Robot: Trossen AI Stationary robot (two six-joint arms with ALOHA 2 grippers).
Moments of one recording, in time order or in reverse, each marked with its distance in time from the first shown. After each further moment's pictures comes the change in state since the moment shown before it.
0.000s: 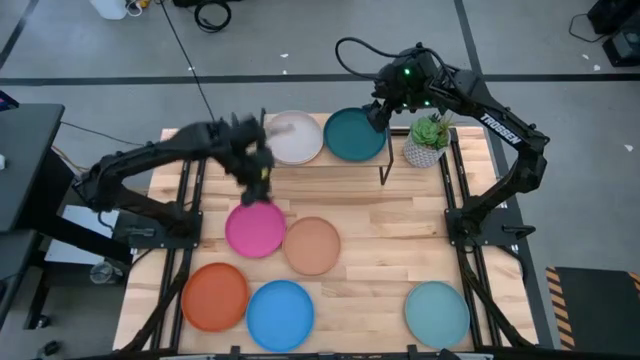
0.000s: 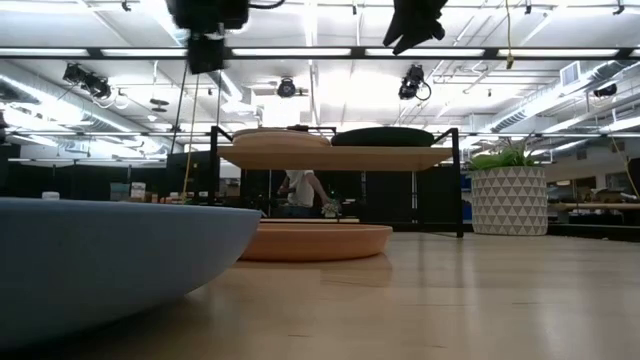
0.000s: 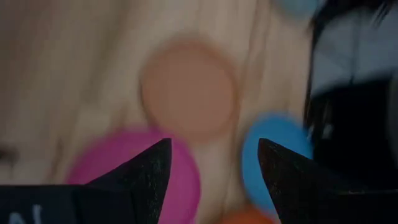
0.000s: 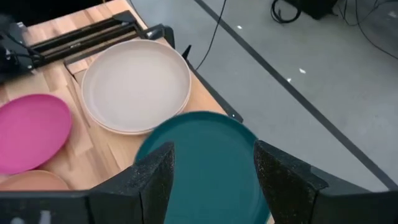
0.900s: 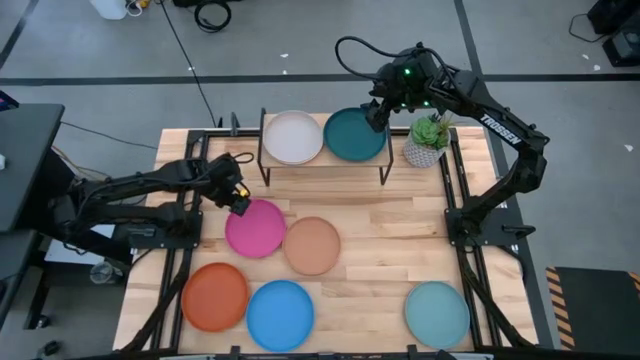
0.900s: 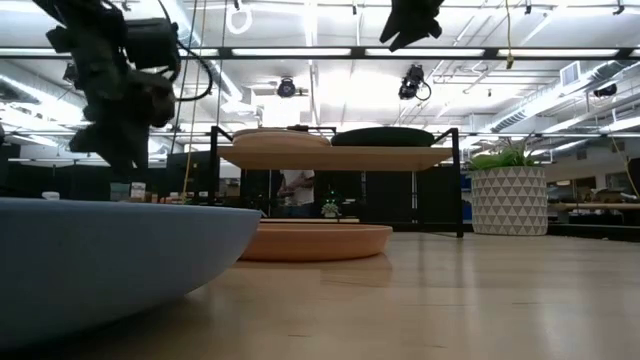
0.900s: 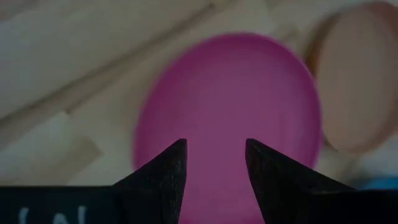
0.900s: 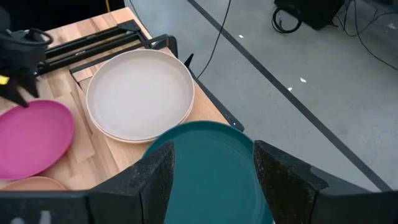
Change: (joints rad) left arm 0.077 -0.364 -0.718 0.280 -0.269 -0.527; right arm 0.010 0.000 0.000 0.034 0.000 -0.010
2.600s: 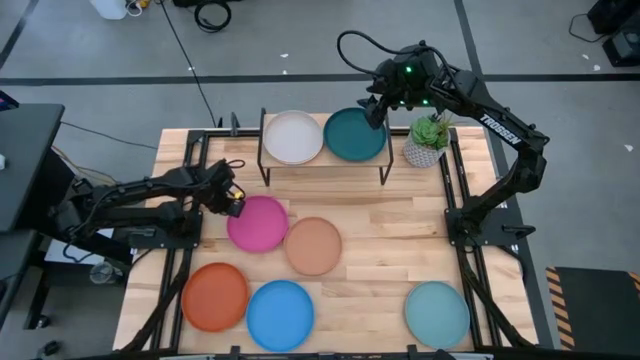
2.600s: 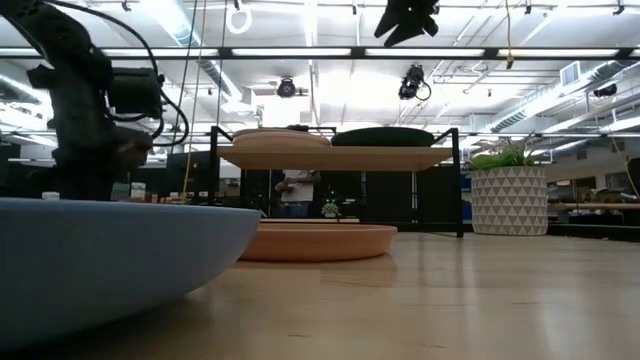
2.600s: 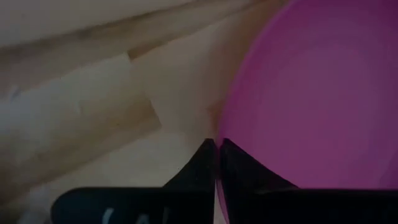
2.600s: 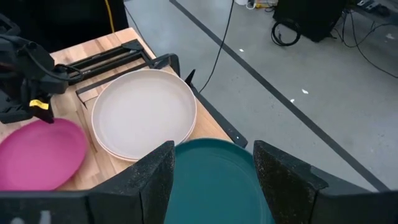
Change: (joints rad) left arm 0.145 0.007 -0.210 0.075 0.026 -0.051; right arm 0.001 0.000 0.000 0.065 -0.008 0.022
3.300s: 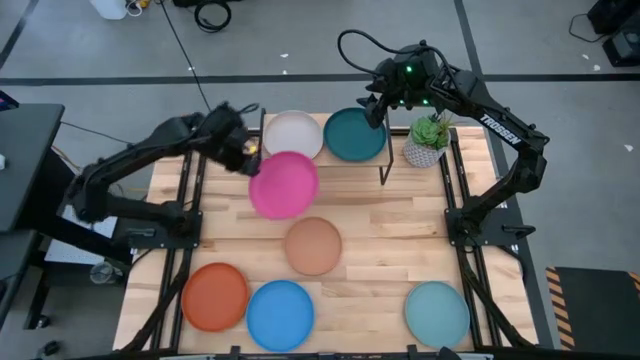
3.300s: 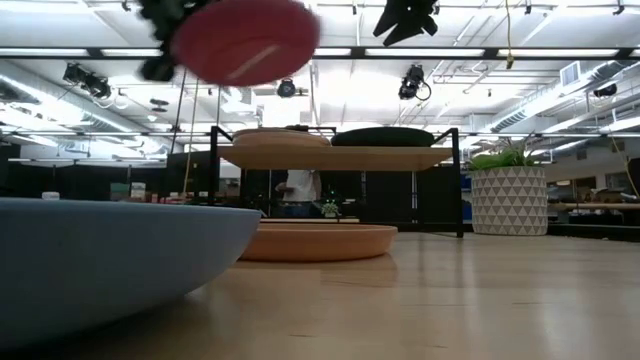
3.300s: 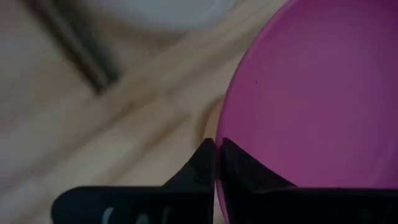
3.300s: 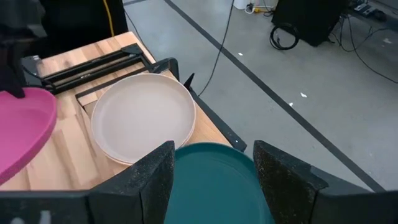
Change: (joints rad) left arm -0.040 0.235 0.844 -0.304 0.071 0.078; right arm 0.000 0.000 0.000 0.012 0.010 -0.004
